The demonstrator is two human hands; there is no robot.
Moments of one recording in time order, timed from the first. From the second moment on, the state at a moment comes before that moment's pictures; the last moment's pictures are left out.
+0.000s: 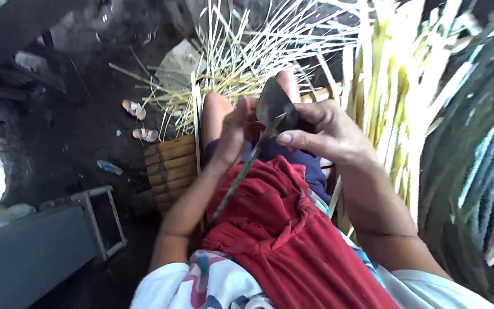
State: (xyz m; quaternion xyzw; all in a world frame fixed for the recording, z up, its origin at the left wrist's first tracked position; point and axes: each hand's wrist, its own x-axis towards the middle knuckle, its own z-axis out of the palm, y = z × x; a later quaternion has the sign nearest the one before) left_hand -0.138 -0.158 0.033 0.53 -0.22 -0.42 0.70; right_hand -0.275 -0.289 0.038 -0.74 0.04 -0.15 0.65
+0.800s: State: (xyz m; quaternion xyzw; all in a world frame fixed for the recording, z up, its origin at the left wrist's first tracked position) left_hand -0.117 -0.214 -0.015 0.45 0.14 -0.39 0.79; right_hand -0.241 -0.269 -0.057 -0.82 0.10 -0.37 0.42
